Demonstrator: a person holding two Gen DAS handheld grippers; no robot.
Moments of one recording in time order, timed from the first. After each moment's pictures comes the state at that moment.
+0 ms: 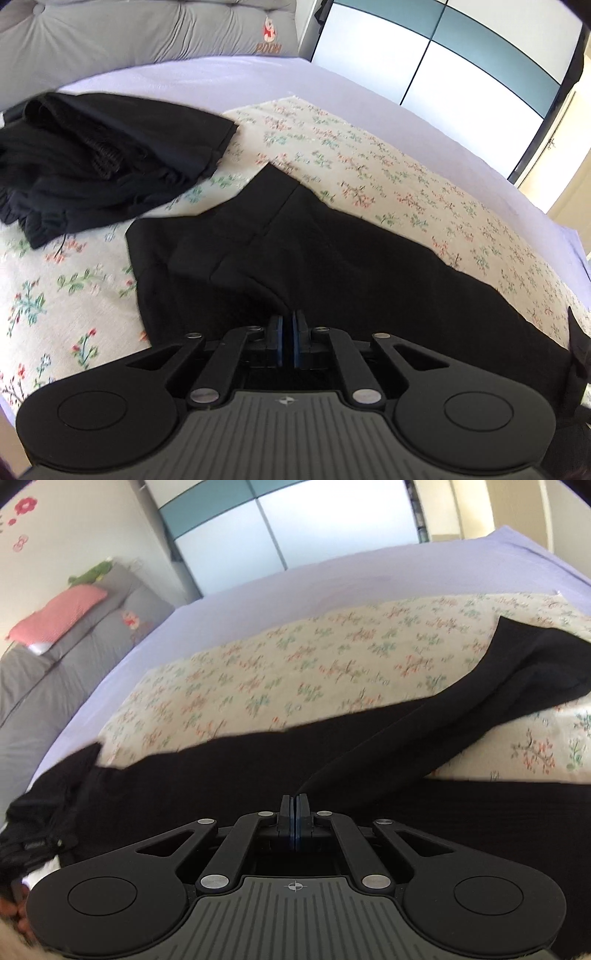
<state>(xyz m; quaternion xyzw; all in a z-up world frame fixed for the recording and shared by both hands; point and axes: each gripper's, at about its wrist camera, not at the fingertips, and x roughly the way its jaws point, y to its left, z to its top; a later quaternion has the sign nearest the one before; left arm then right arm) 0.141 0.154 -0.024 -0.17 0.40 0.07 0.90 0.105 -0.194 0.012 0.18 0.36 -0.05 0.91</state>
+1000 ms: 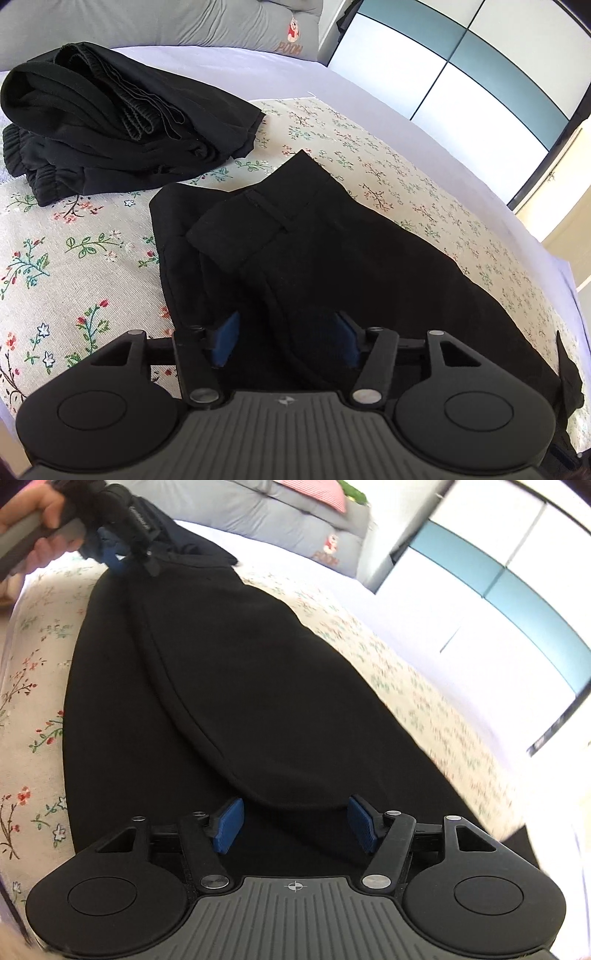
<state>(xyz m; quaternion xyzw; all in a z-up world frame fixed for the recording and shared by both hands) 0.134 0.181 -0.044 -0.23 0.37 0.07 0.90 0.036 -0.086 -0.073 -0.33 0.30 0.10 0.89</state>
